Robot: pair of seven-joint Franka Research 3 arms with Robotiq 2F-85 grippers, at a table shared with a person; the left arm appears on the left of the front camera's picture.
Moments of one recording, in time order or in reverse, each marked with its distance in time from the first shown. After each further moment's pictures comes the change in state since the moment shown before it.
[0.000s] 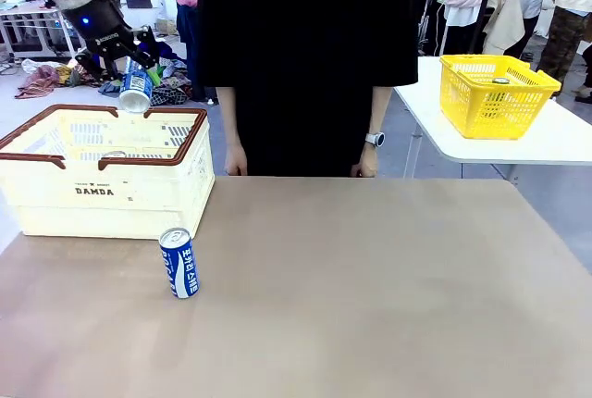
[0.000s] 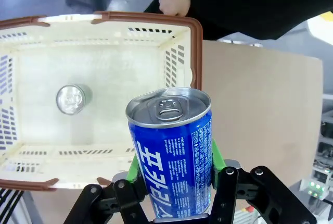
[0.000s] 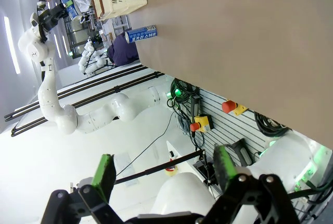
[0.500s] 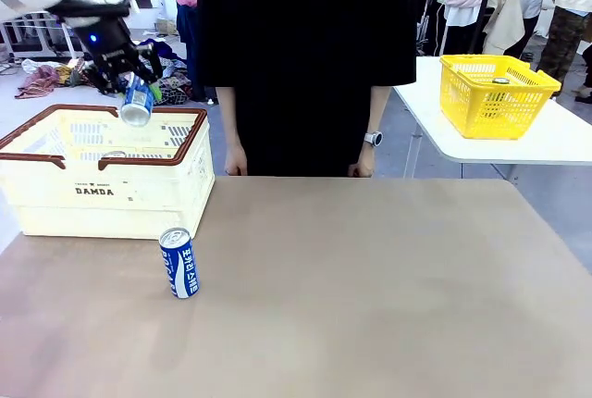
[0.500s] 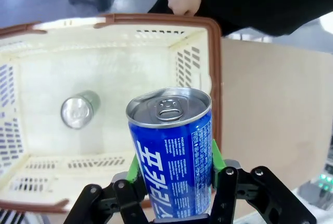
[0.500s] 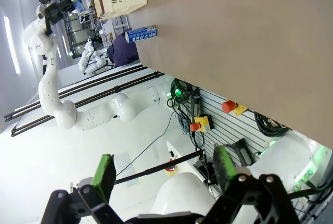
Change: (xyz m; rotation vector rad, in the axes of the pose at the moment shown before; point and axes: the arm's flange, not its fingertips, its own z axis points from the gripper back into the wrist) left arm 0.017 0.016 -0.044 0.035 0.046 -0.061; right arm 0.000 0.000 0.000 0.000 0.000 0.000
